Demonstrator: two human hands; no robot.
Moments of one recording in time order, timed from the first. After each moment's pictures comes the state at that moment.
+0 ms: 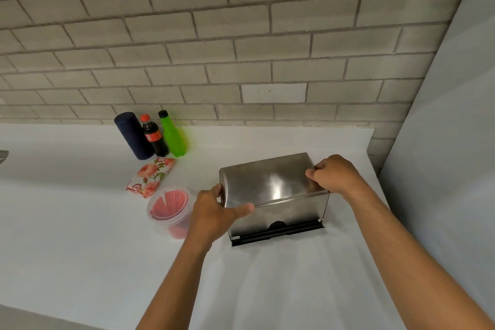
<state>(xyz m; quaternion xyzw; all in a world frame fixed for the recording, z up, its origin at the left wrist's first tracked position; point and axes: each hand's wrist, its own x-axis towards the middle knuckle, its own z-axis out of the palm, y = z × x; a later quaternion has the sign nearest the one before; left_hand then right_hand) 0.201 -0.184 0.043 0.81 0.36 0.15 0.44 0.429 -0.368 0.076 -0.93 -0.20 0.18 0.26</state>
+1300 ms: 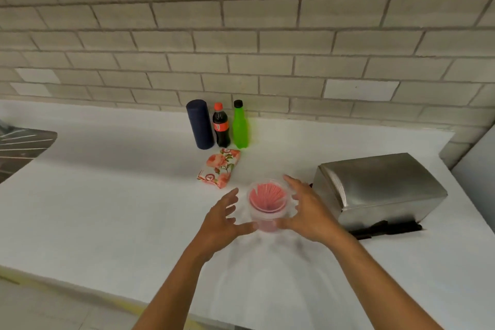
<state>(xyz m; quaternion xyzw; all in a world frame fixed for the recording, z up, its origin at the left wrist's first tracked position) 0.041 0.017 -0.011 0.74 0.30 0.07 0.60 0.197 -0.167 0.031 -0.83 -0.33 0.24 0.38</state>
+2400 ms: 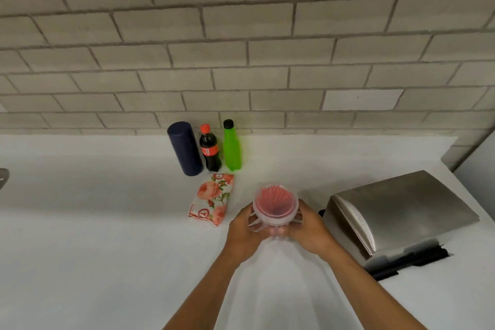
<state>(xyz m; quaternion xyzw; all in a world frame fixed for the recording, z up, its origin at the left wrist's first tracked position) 0.157 0.059 -0.061 0.70 0.25 0.11 0.67 0.262 -0.099 -0.042 -0.77 -0.21 0.27 0.54</state>
